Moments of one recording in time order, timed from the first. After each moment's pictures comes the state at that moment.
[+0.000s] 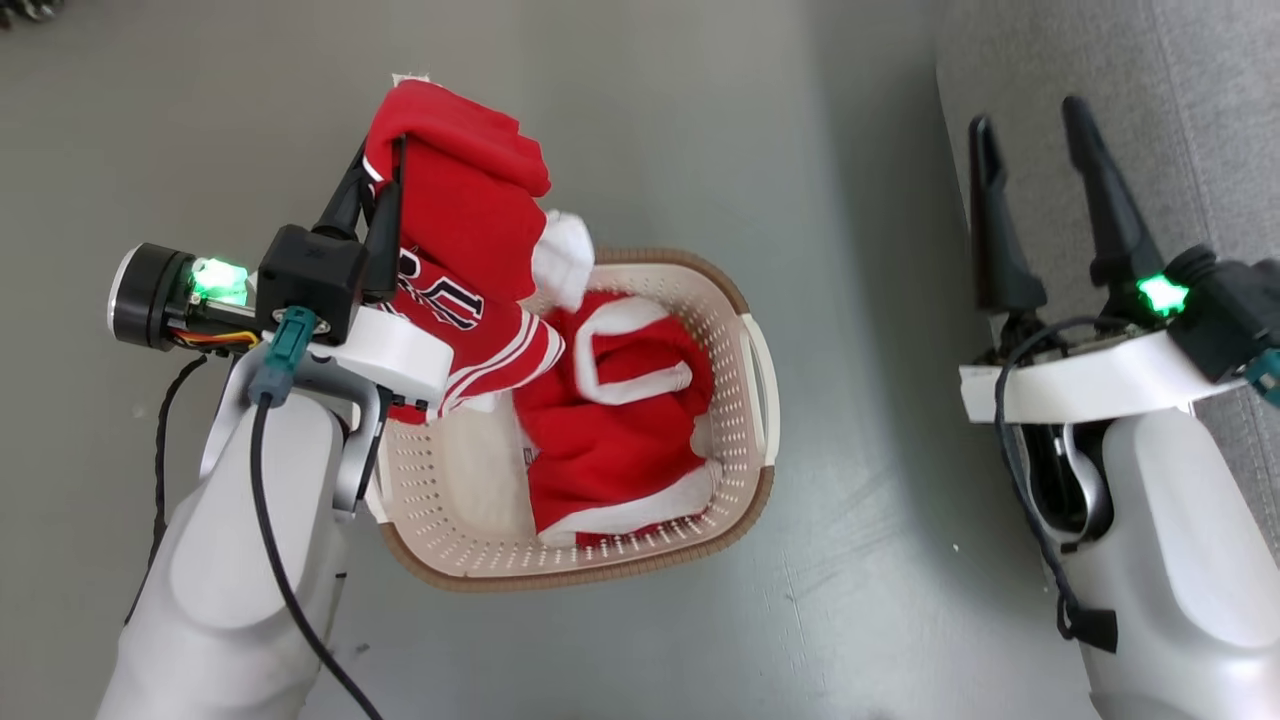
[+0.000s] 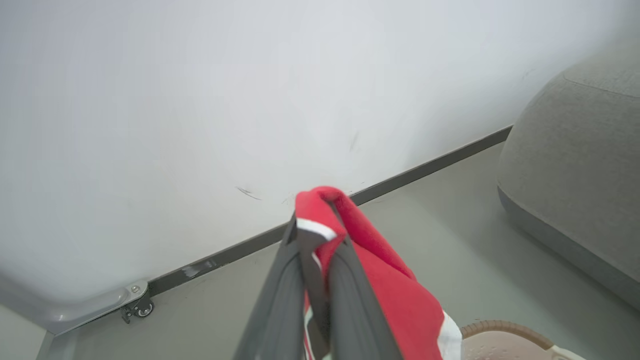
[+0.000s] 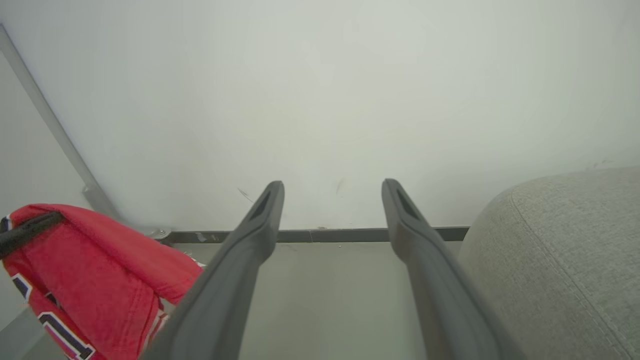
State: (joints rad) left arm -0.69 0.15 -0.27 0.50 0.00 0.08 -0.25; right arm -0.50 -0.05 0.03 0.27 0.19 0.13 -0.25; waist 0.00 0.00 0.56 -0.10
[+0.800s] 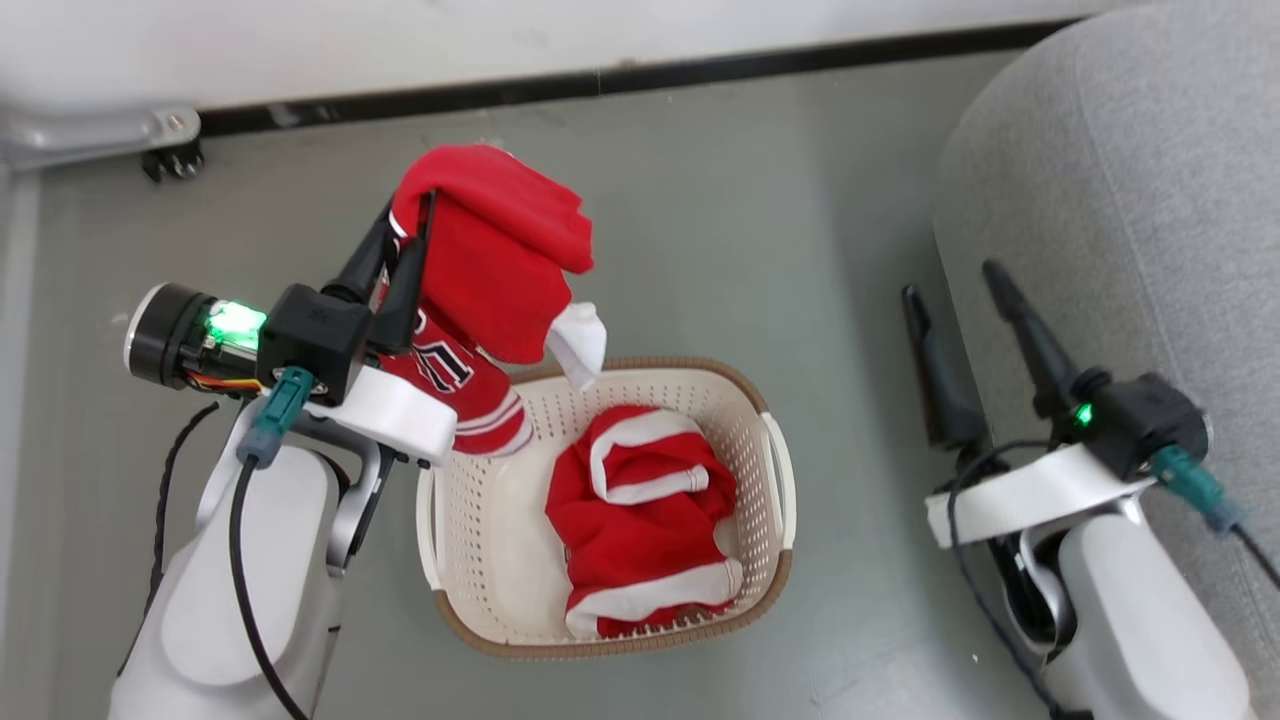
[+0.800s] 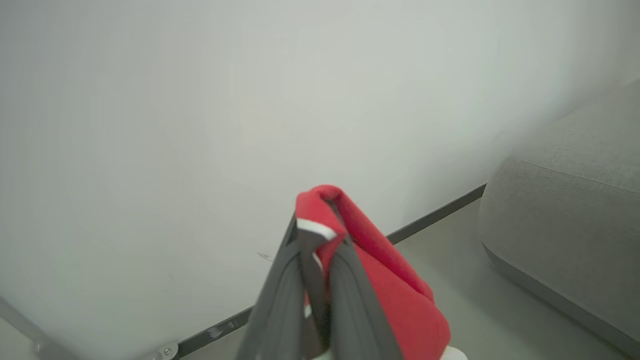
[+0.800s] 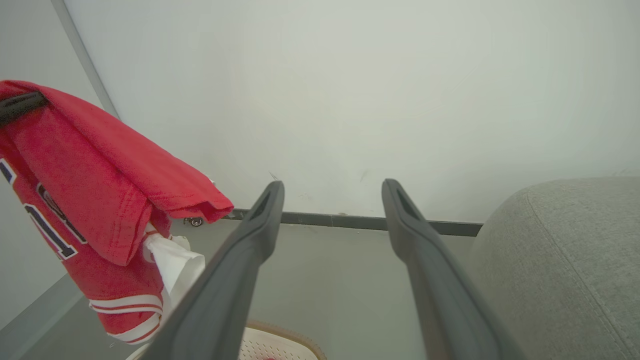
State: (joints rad) left arm -0.58 0.18 -0.28 0.38 -0.04 0.00 -0.25; right arm -0.35 -0.10 0.13 0.36 0.17 0.13 -0.25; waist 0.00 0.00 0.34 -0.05
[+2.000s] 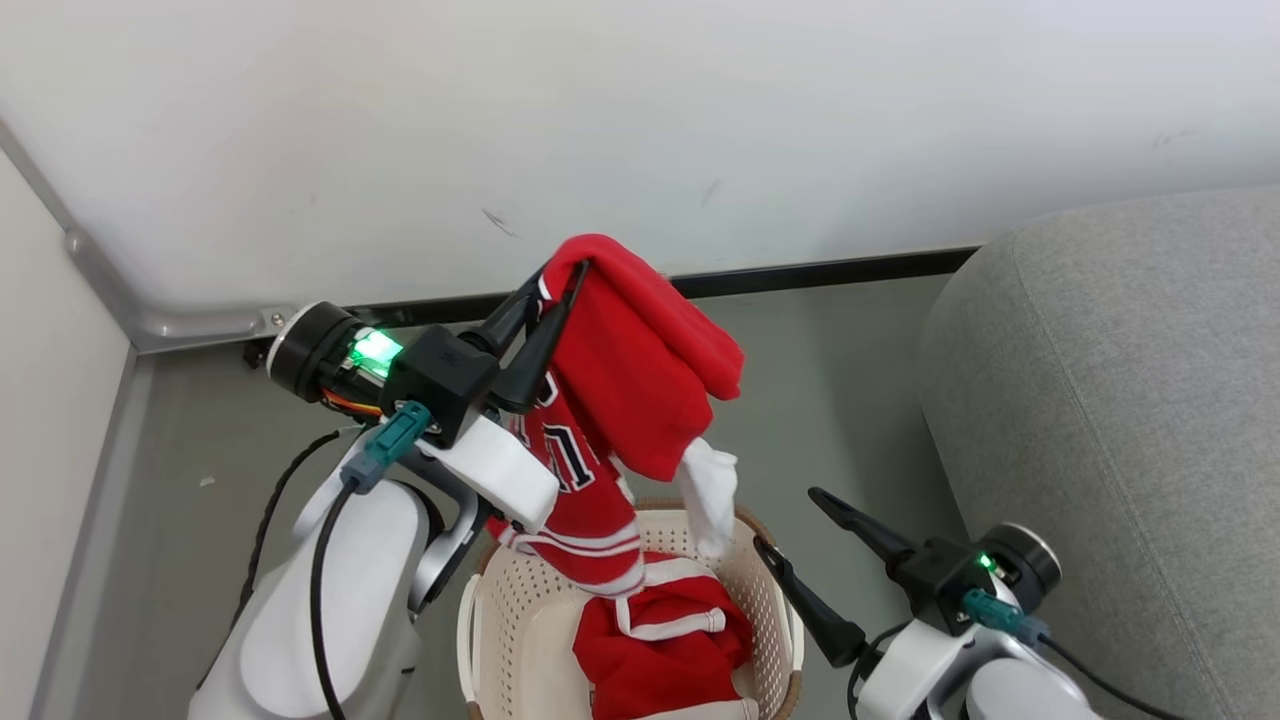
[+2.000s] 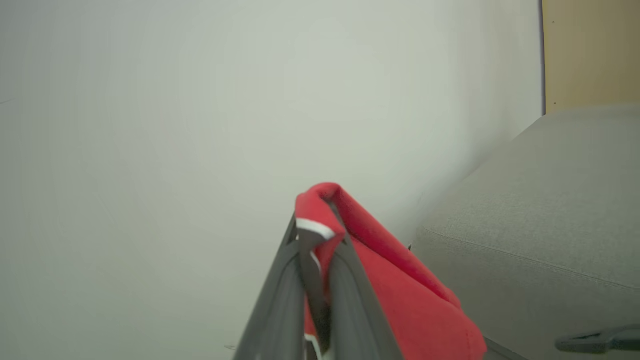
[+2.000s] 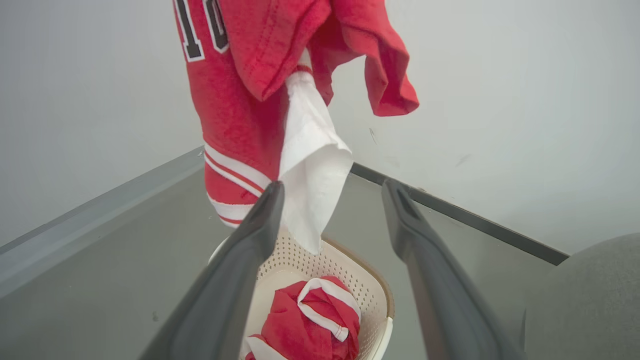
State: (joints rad) left arm -0.56 0.15 -0.42 0.34 -0.11 -0.11 -0.20; right arm -0.27 -0.22 0.58 0.51 0.21 0.13 -0.24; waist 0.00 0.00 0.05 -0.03
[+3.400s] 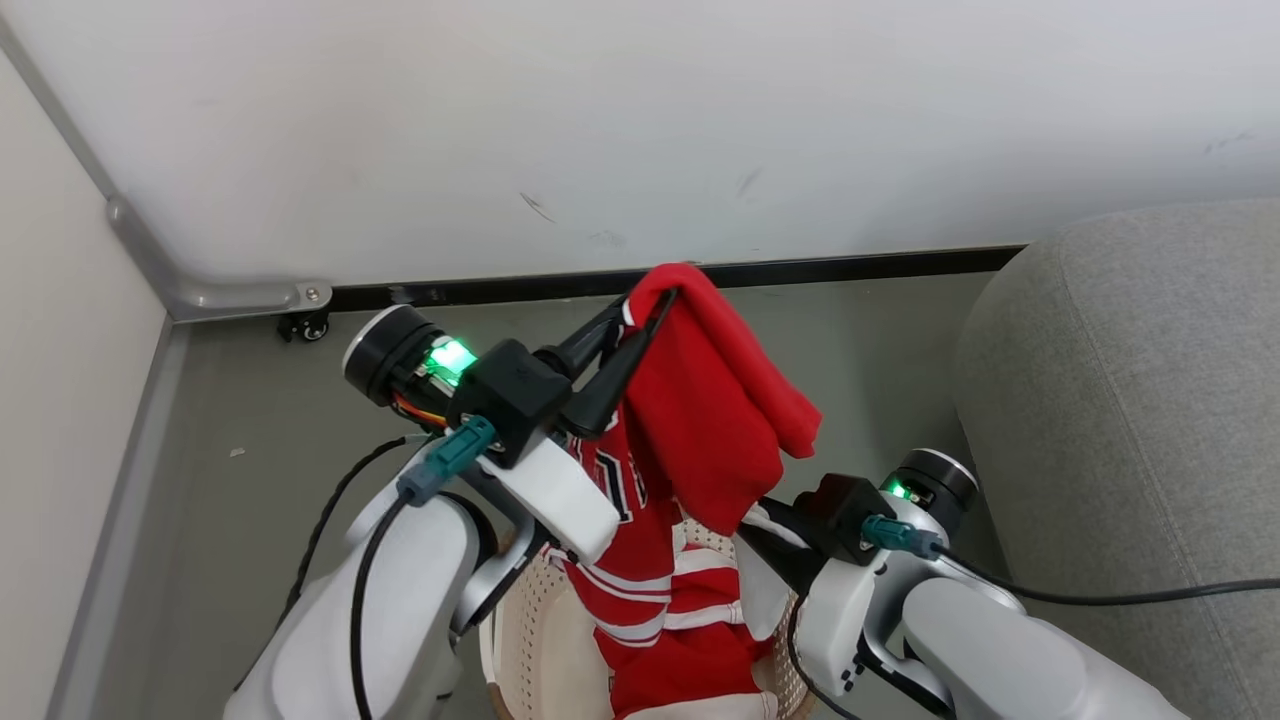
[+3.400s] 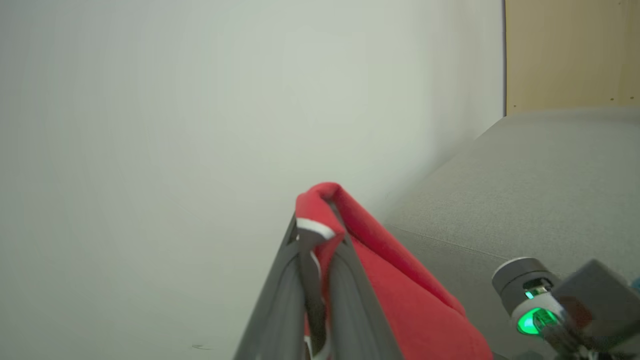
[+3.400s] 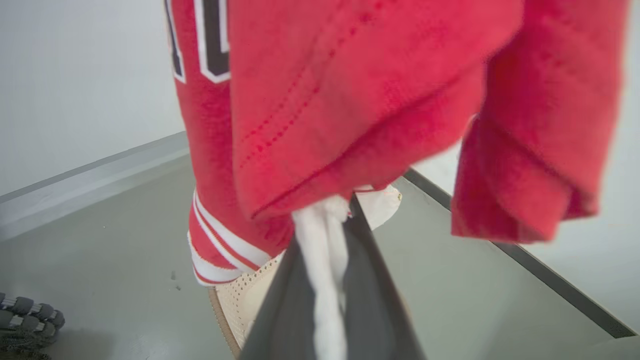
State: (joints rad) left arm -0.56 0.14 -0.54 0.23 -0.18 -0.12 -0.12; right arm -0.59 -0.22 0.96 0.72 0.39 0.13 -0.20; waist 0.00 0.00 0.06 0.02
